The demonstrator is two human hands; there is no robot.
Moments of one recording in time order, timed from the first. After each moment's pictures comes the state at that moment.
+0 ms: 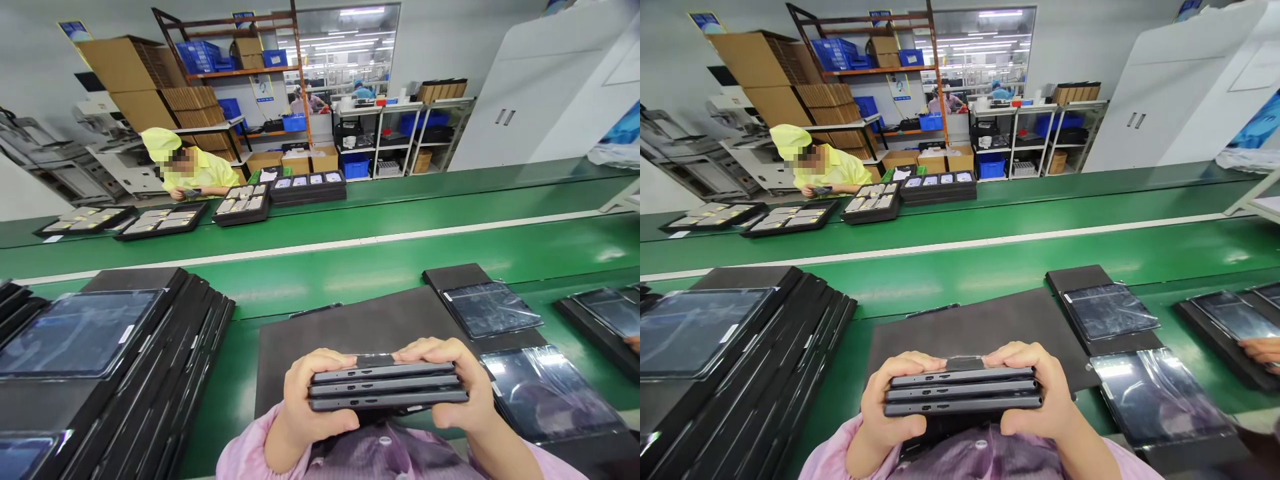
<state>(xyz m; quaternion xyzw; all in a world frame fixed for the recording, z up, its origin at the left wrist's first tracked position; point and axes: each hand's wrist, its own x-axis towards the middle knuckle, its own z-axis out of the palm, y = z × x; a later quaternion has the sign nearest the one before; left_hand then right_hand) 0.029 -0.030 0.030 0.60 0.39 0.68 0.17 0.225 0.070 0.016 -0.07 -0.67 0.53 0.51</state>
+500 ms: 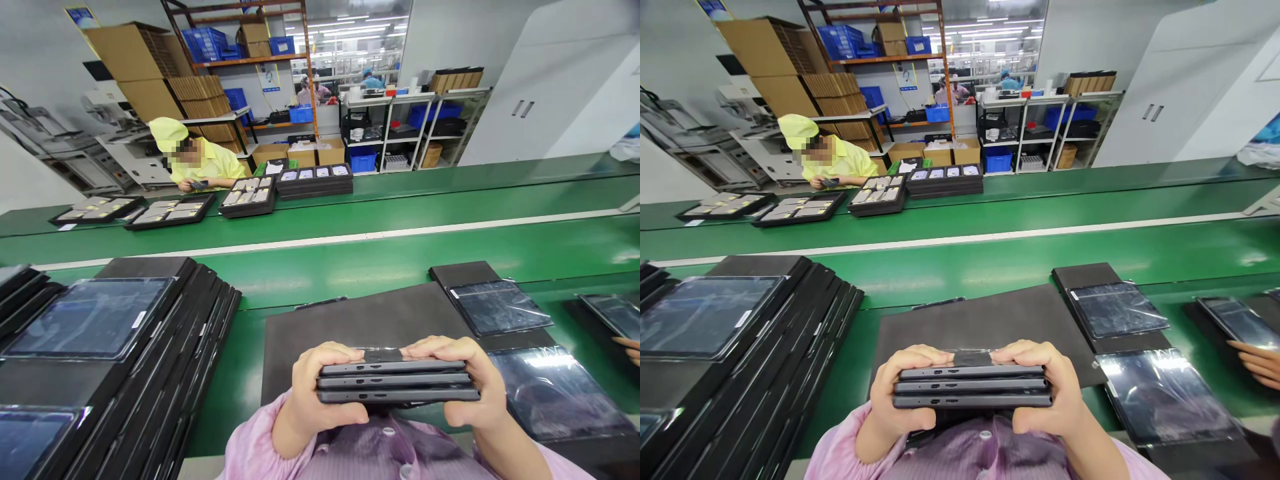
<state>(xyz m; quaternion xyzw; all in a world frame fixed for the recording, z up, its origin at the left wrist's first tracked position) 0.031 -0.031 0.029 0.60 0.40 0.67 0.16 0.229 0.069 0.023 -0.07 -0.67 0.54 0.50</state>
